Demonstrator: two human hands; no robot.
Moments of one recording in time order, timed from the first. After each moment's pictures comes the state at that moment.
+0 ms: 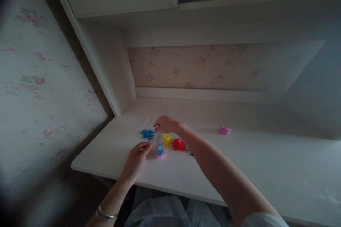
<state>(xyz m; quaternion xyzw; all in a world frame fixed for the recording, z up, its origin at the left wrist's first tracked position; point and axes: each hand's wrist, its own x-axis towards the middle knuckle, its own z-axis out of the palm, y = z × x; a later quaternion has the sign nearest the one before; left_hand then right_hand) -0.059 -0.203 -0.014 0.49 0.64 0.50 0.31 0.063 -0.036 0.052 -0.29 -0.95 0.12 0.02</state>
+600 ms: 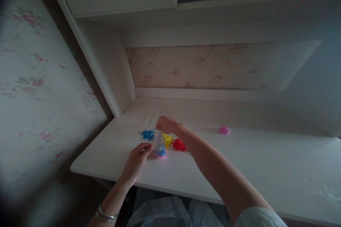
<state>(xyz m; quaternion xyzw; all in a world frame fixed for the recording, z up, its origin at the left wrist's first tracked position) -0.064 -0.202 -0.014 0.53 0.63 0.47 0.31 0.062 -0.031 0.038 -0.30 -0.95 0.08 0.05</state>
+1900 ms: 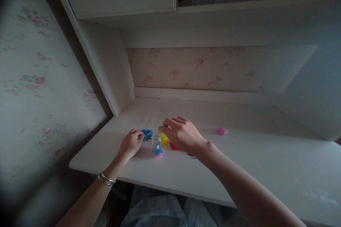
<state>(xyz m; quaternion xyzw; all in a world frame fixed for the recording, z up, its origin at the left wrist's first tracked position) -0.101 -0.159 -0.002 0.64 0.72 0.26 0.02 0.151 -0.132 0.113 -0.19 -0.94 -0.11 0.26</state>
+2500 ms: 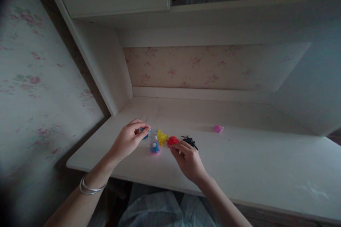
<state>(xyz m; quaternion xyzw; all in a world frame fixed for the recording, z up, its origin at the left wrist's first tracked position) -0.052 -0.193 0.097 0.70 0.55 0.43 0.14 0.176 -0.181 0.013 -0.38 -0.79 0.23 0.43</state>
